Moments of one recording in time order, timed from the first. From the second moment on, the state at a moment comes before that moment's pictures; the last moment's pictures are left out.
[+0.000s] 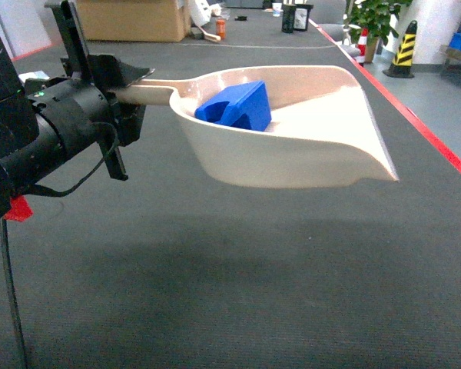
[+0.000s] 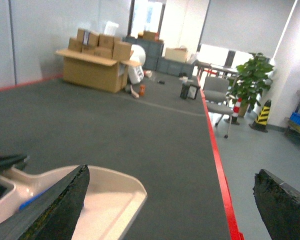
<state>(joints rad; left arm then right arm) -0.20 2.06 0.90 1.28 0.13 -1.60 0.54 0.83 0.61 0.39 0.40 -0.21</state>
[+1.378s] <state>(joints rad) -0.20 2.06 0.90 1.28 0.13 -1.59 0.54 0.84 0.60 0.38 0.40 -0.23</state>
